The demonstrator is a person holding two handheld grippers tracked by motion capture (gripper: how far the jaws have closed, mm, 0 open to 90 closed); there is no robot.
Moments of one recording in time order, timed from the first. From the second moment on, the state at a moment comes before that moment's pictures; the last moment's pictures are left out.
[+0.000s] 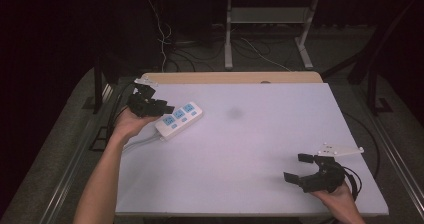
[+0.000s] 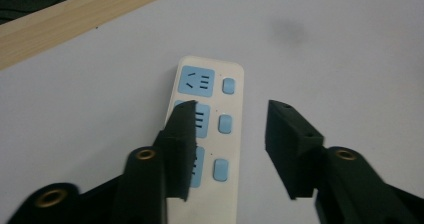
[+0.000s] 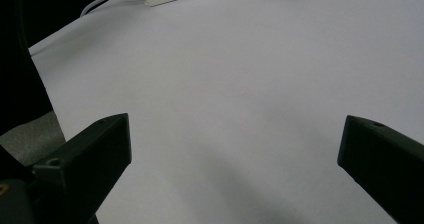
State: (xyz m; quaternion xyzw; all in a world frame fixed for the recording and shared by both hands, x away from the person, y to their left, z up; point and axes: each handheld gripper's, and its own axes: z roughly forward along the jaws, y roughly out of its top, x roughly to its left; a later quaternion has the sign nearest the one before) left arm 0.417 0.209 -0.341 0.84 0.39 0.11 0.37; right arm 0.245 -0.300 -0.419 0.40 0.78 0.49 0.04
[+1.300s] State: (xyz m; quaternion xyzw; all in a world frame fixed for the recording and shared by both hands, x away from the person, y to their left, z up) left arm 0.434 0.204 -0.391 0.85 0.40 0.05 0.34; right arm 0.244 -0.296 -0.422 0.39 0.79 0.47 0.04
